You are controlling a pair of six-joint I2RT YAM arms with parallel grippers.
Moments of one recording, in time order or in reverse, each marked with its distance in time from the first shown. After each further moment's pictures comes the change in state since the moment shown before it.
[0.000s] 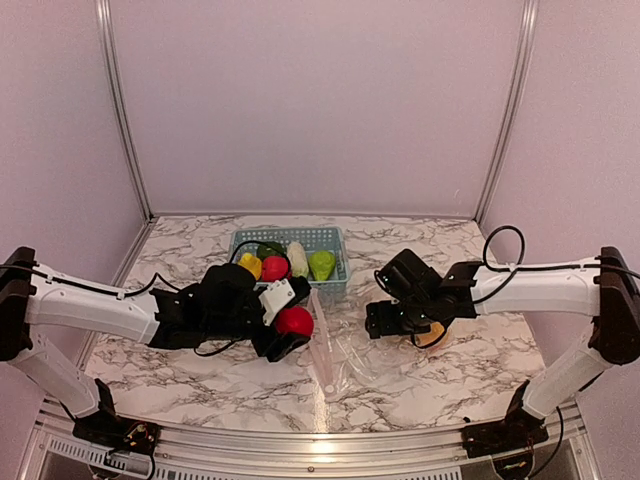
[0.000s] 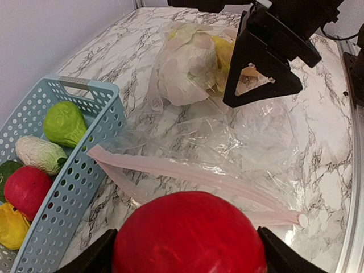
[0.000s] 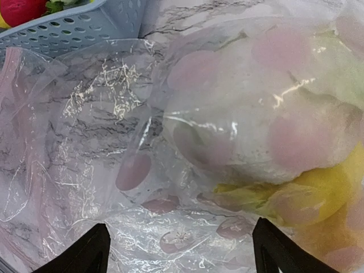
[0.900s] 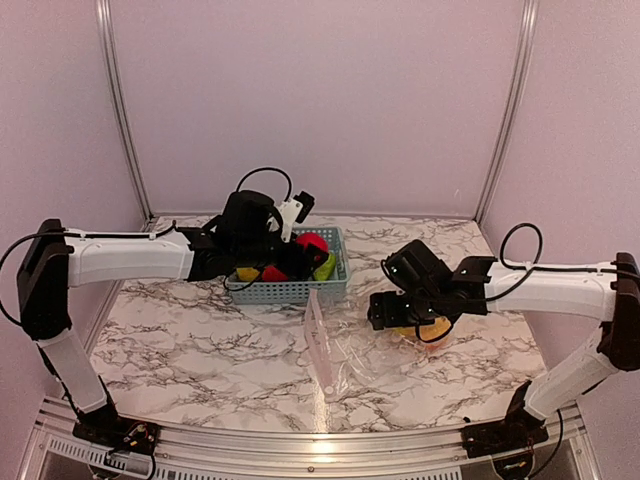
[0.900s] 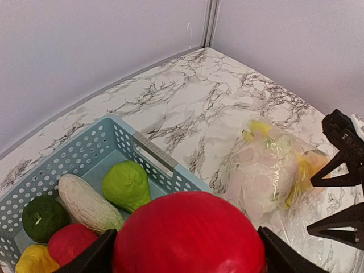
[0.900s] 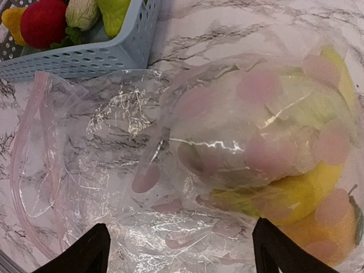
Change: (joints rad) left arm 0.206 0.210 0.449 -0.105 0.048 -0.208; right arm -0.001 -0.070 0.017 -0.018 0.031 -0.019
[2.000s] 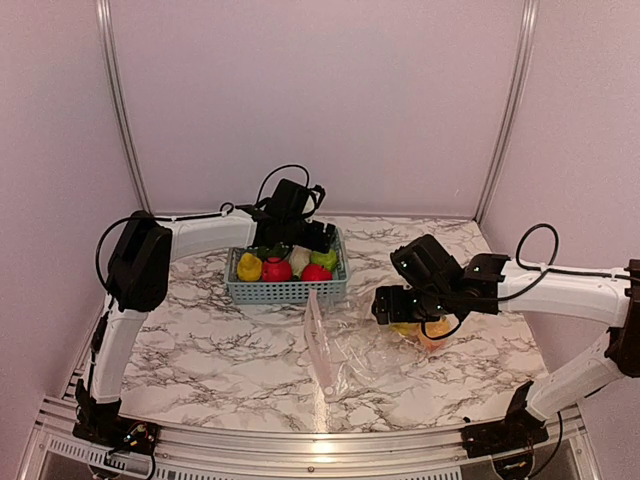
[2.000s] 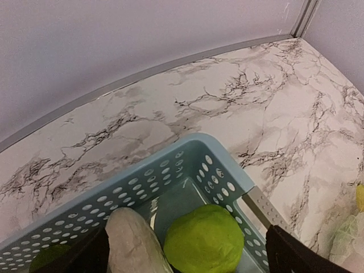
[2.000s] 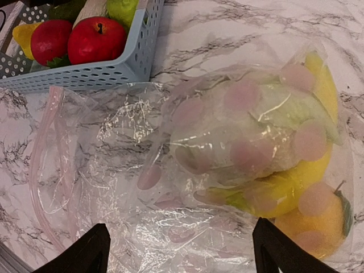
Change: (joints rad) left arm 0.132 0.617 0.717 -0.269 -0.132 -0.061; right arm -0.004 -0.069 -0.003 -0.018 0.009 0.023
